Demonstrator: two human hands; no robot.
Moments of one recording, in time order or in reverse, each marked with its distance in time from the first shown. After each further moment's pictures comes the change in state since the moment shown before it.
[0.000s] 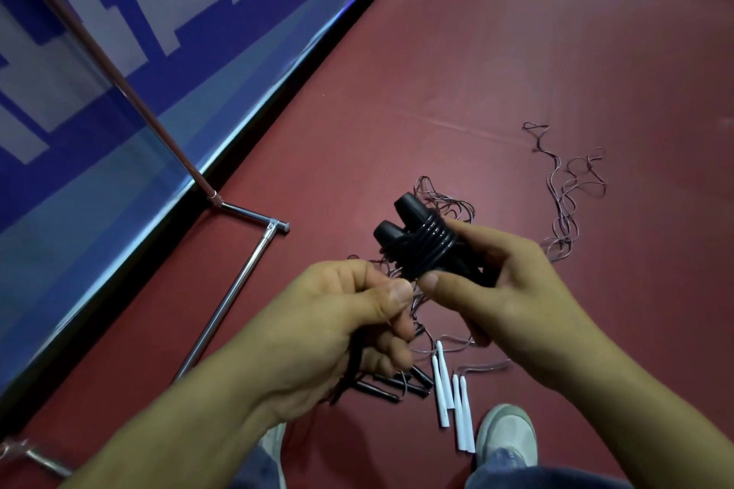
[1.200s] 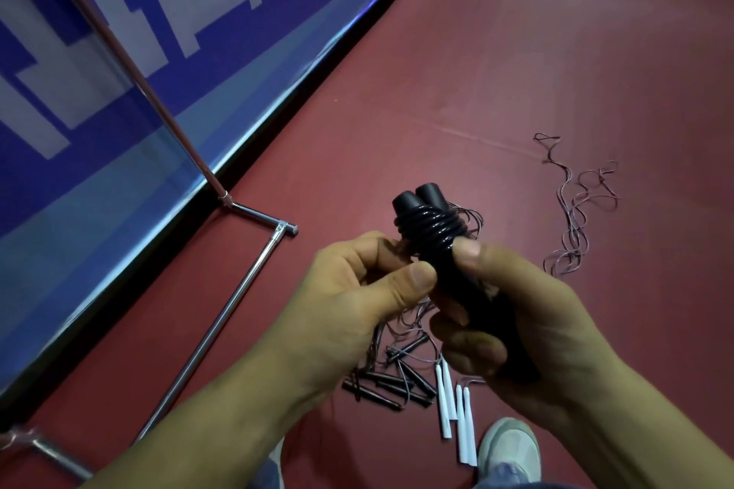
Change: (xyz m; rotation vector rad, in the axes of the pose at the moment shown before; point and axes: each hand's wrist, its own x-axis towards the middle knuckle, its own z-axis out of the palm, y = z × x) left_hand 0.015 -0.003 0.004 0.077 0.054 0.459; right_hand -0.006 -0.013 0.011 0.717 -0.198 0.312
